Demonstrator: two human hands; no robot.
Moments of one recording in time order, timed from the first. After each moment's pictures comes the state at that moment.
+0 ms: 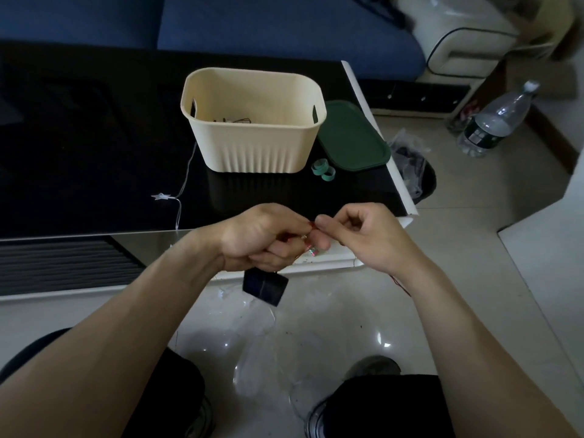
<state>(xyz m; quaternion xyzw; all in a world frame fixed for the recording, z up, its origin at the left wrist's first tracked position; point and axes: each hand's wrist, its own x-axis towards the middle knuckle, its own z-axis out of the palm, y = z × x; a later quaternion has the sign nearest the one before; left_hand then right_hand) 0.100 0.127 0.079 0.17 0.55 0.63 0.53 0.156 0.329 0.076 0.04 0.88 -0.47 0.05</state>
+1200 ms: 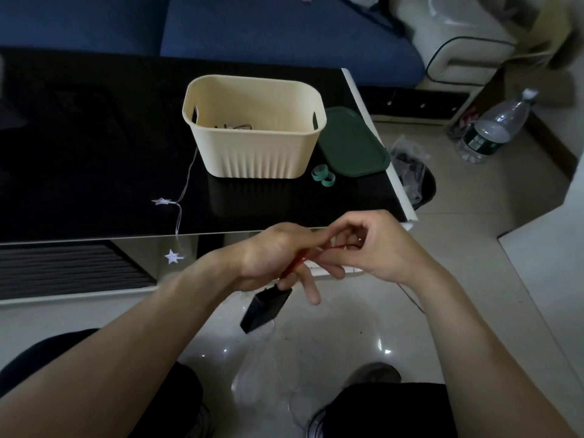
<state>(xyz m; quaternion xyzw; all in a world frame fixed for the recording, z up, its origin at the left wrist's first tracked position) 0.119 0.143 0.076 0.17 0.60 0.61 0.50 0.162 0.339 0.087 -0.03 0.87 -0.48 0.11</state>
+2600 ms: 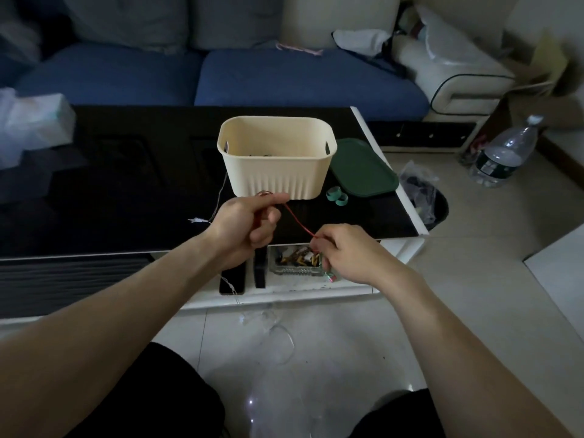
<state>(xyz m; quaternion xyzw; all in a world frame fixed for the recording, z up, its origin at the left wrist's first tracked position) 0.099 0.095 0.083 -0.01 0.56 0.79 0.23 0.151 0.293 0.072 -0.03 0.93 -0.34 0.11</state>
